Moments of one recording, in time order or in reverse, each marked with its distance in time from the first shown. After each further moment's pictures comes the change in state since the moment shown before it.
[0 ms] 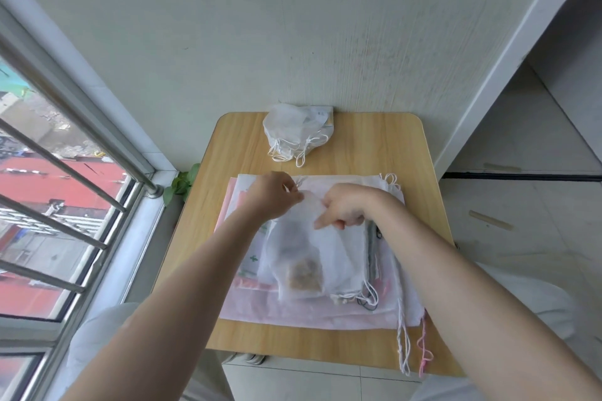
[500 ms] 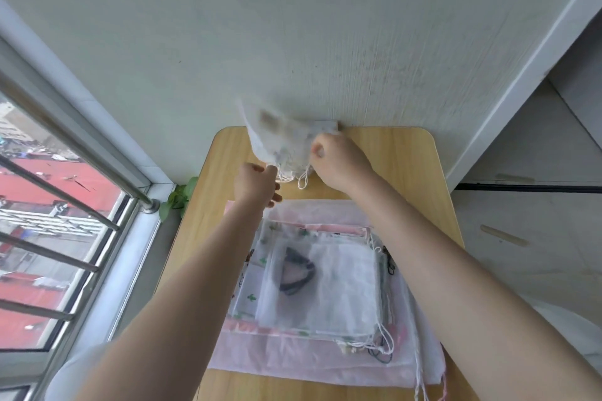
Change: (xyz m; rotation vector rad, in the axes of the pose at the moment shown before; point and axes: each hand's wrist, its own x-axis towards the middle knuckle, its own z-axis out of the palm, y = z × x) left_hand 0.070 0.002 -0.020 -0.621 0.202 -0.405; right_hand 0.052 -0.040 -0.066 -0.050 0.783 -0.265
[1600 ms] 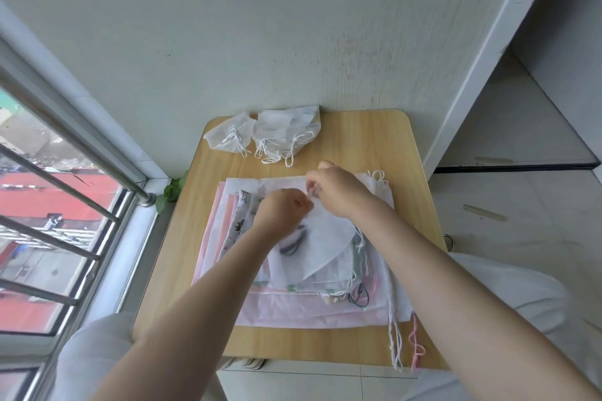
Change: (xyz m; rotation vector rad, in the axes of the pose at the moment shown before) left_hand -0.086 -0.053 0.034 0.665 -0.280 0.453; right_hand -0.097 0.029 0.012 -0.044 -0.230 -0.088
